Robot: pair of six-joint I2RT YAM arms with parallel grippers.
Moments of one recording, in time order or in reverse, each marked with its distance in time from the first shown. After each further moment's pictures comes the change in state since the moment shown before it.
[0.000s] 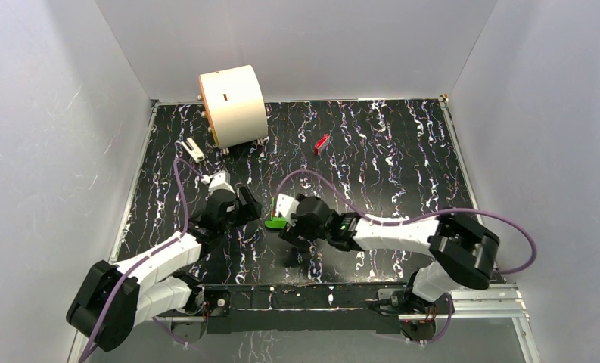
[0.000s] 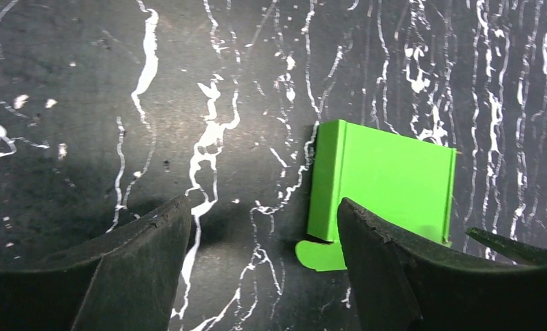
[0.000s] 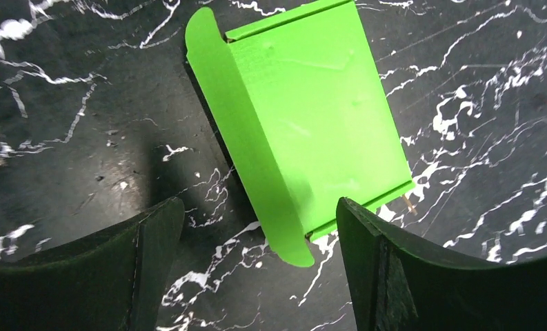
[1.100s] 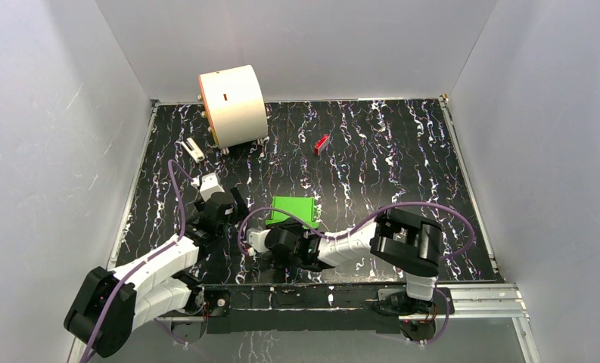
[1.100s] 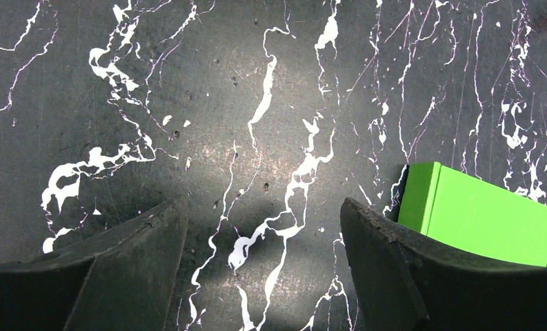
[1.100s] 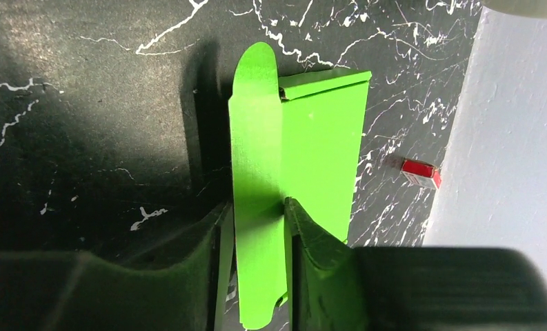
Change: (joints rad) left arm 0.008 -0.049 -0.029 -0.063 -0.265 0.060; right arm 0.240 0.370 0.125 0.164 0.490 -0.481
